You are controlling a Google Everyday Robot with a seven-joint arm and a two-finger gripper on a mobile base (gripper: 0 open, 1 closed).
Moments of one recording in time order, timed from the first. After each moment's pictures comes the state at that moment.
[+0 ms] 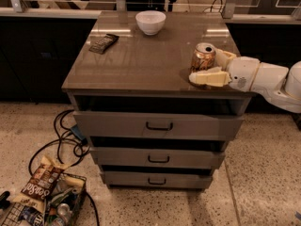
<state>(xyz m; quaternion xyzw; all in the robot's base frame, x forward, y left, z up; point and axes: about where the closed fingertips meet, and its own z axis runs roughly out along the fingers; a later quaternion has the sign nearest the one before) 0.652 -0.174 0.873 -0.36 0.64 0.31 0.61</state>
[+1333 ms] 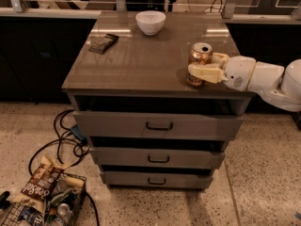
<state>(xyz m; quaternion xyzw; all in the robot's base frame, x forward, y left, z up) 0.653 -0.163 0.874 -0.36 0.63 0.32 0.60</state>
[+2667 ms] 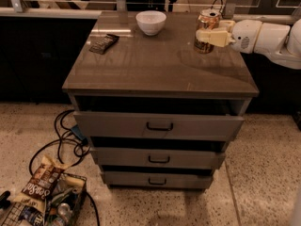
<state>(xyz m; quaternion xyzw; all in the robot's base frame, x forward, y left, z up) 0.743 -0.199 0.930 -0.35 0.65 0.31 0.60</state>
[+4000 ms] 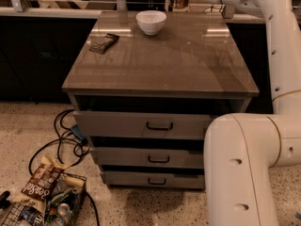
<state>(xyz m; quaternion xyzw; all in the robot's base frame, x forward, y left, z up) 0.854 -0.127 1.033 -0.31 0.66 0.28 0.62</state>
